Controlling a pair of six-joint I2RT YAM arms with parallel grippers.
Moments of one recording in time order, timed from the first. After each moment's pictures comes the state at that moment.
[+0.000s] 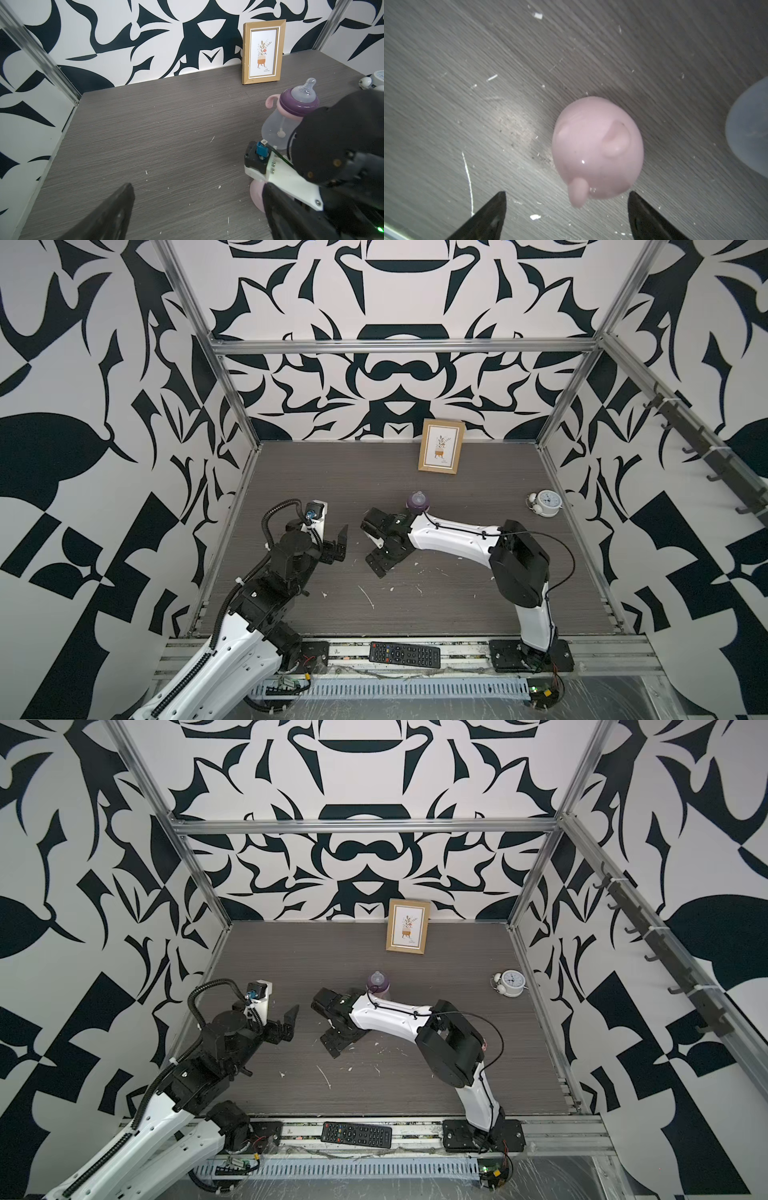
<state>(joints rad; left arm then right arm) -0.62 0.59 0.58 -0.36 -0.31 -0.08 1.00 2.02 1.55 -0.86 0.02 0.30</state>
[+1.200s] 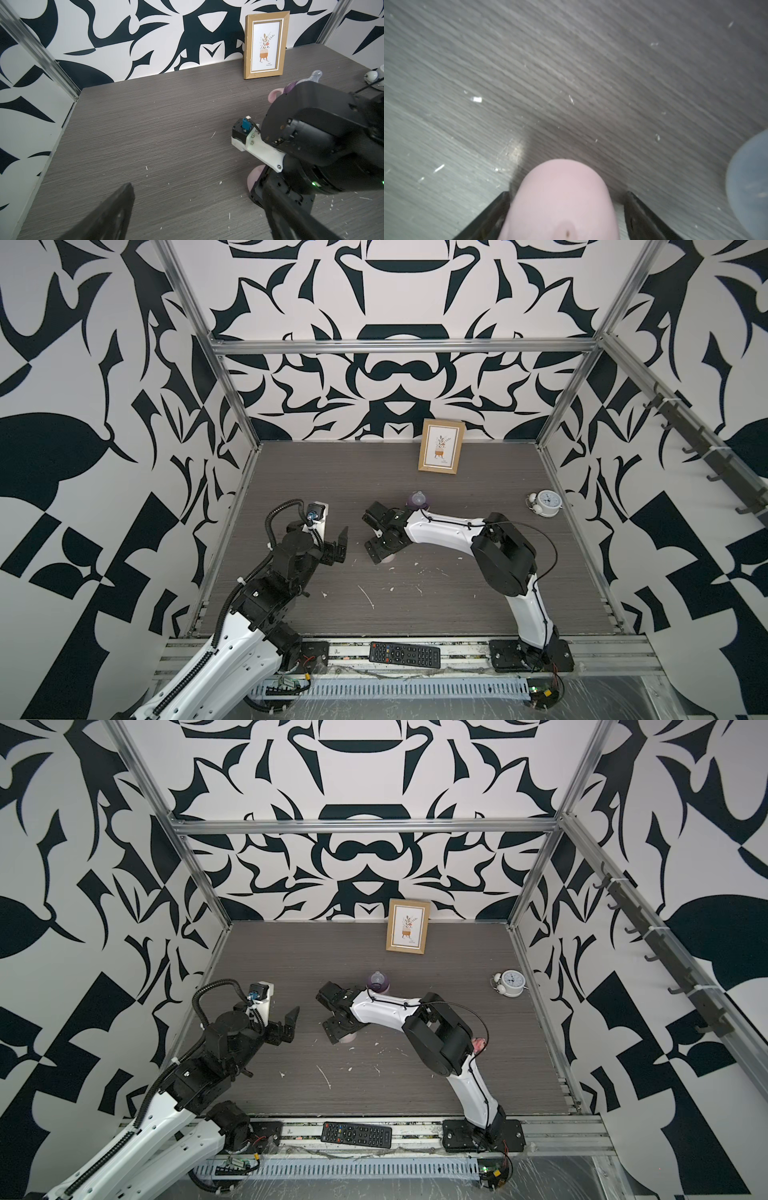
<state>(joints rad) -0.62 0.60 0.58 -0.36 -0.31 -0.08 0.93 2.13 1.57 -0.70 0.06 0.36</state>
